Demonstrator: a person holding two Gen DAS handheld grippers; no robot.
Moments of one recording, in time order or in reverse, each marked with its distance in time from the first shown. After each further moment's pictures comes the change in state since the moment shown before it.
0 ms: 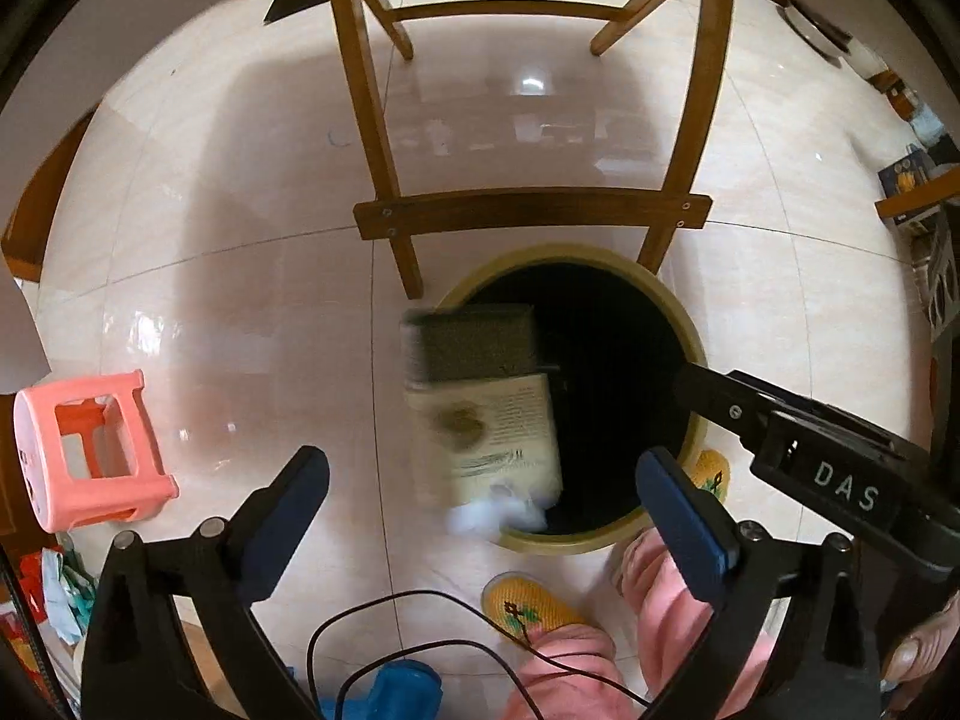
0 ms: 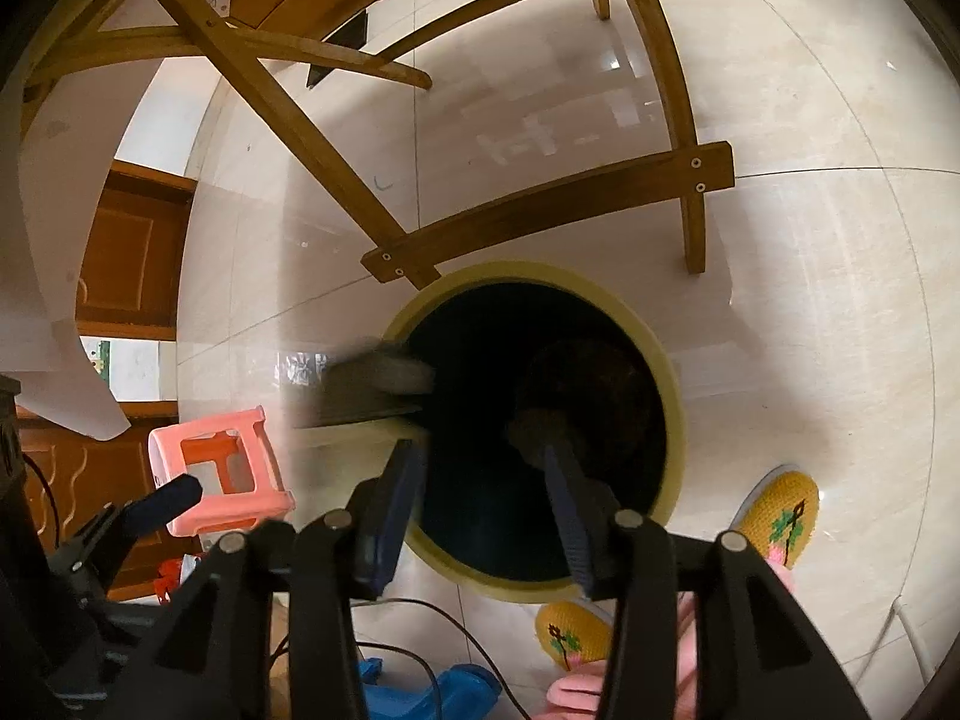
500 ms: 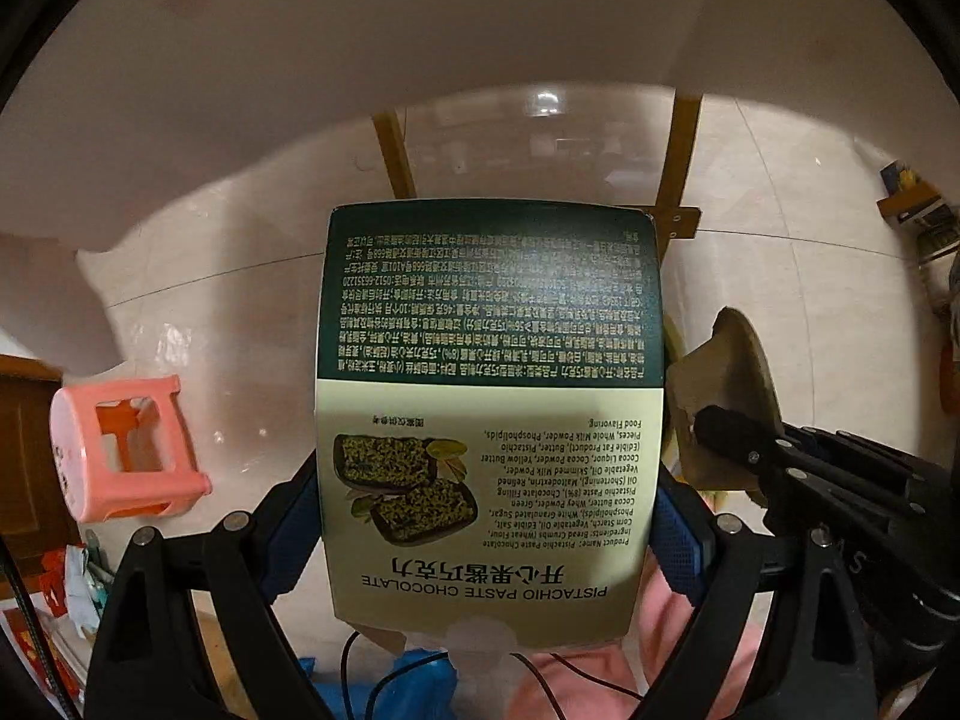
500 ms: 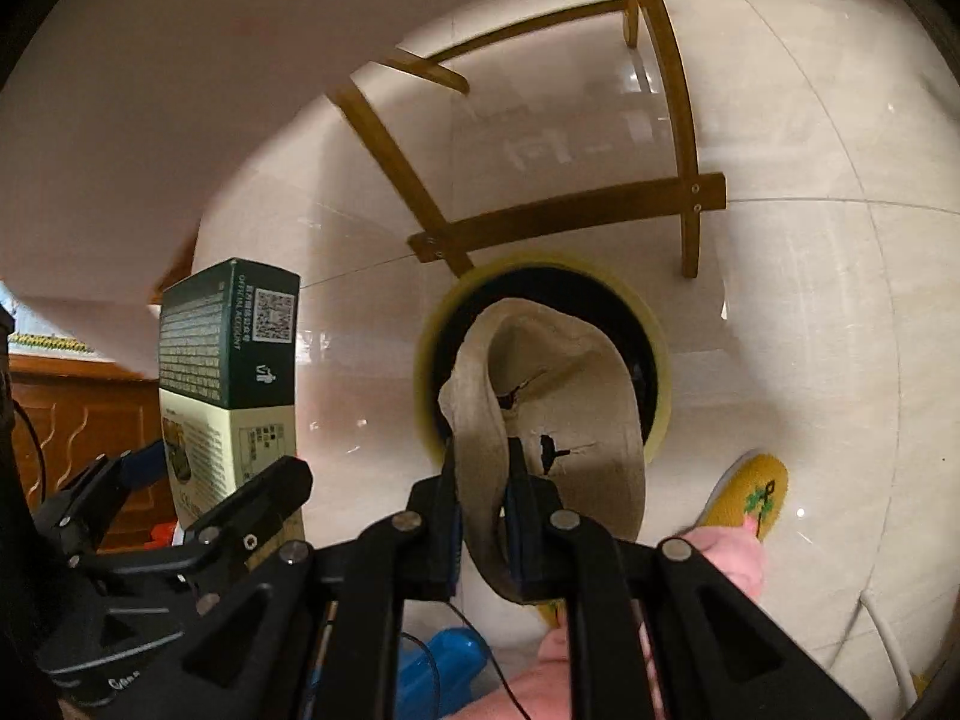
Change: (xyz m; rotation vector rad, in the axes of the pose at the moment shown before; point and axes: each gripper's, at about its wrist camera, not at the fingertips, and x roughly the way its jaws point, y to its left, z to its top) left arm -0.045 -0.014 -0.013 0.002 -0.033 0.057; right arm -0.043 0.023 -0.025 -0.064 0.023 -0.008
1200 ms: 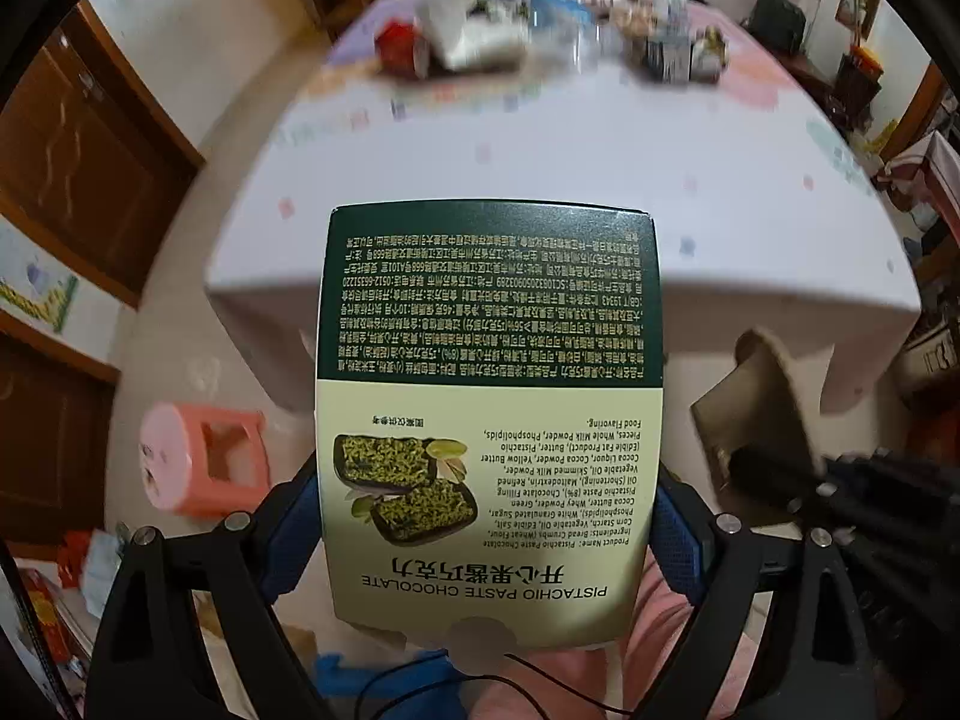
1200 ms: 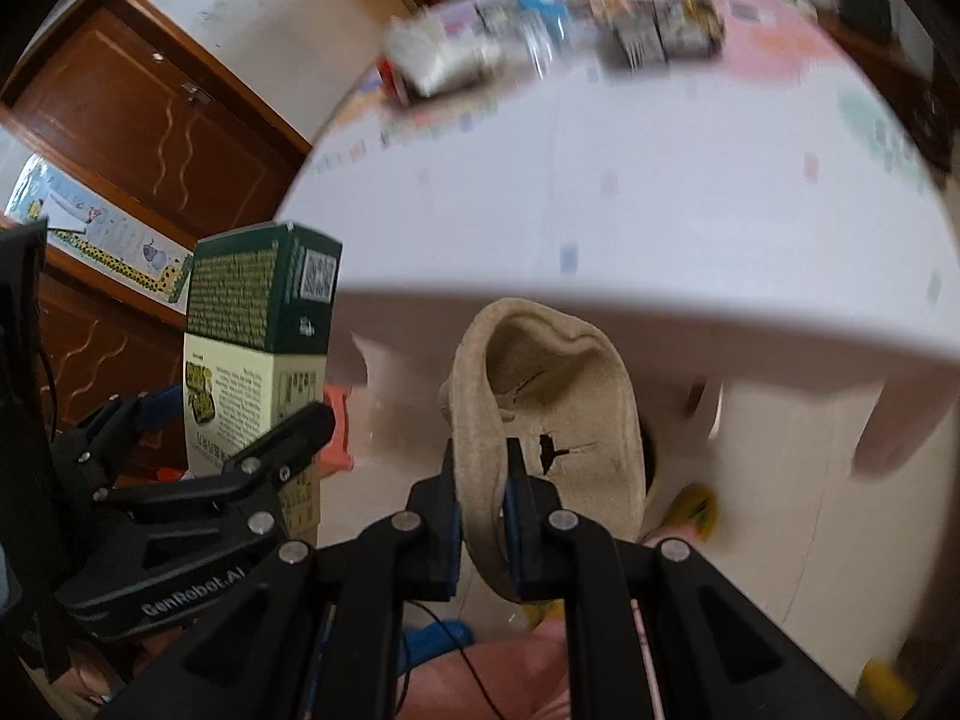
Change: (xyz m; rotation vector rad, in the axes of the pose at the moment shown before) left arm -0.280 0.065 -0.024 -0.106 -0.188 0.037; right arm -0.245 0.158 -0.003 -0.266 -0.092 -0.006
